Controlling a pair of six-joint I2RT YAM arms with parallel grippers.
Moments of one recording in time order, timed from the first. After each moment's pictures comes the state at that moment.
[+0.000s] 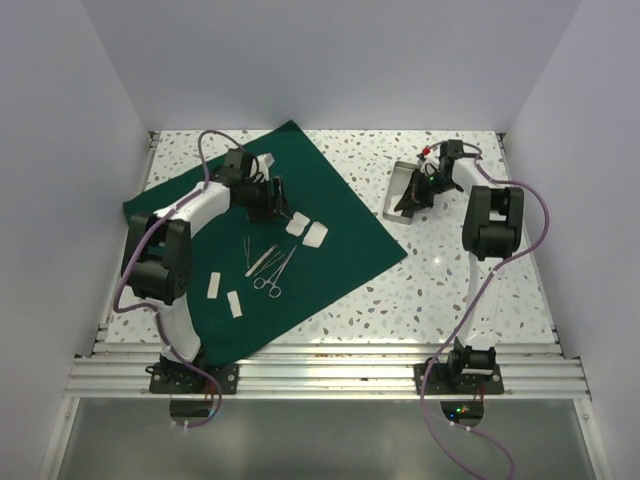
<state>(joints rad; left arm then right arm) -0.23 1.87 1.33 -0.44 0.42 -0.36 -0.05 2.37 1.87 -0.81 -0.67 0.20</state>
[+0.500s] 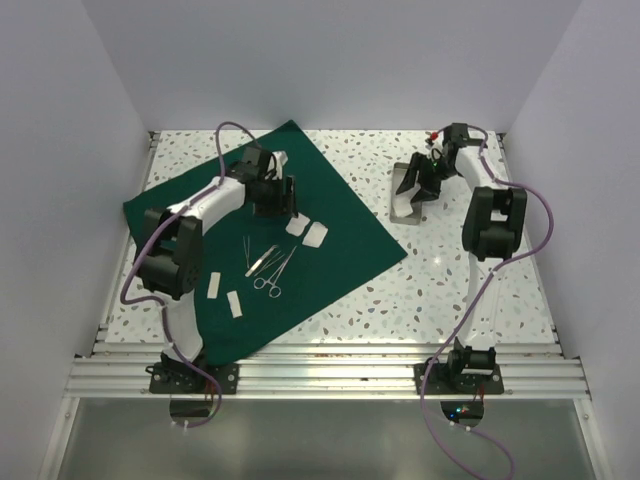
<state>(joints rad) -0.31 1.93 1.43 -0.48 0.26 -0.31 -0.04 2.37 2.02 -0.89 -0.53 0.25</state>
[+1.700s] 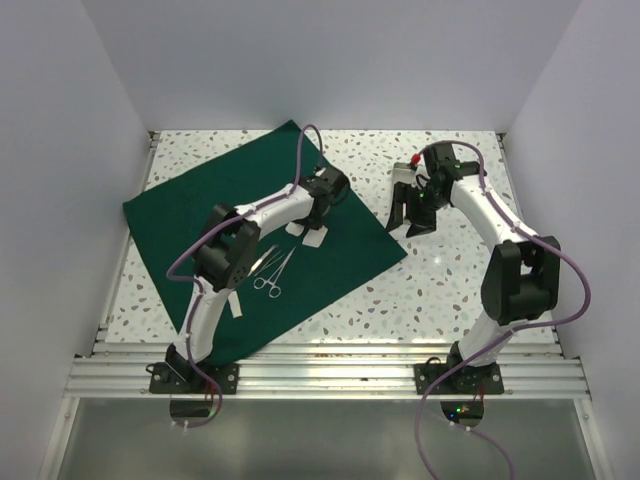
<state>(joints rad) -0.66 2.24 1.77 -0.73 -0.46 -0.30 0.17 1.71 1.42 -0.95 -0.33 0.28</state>
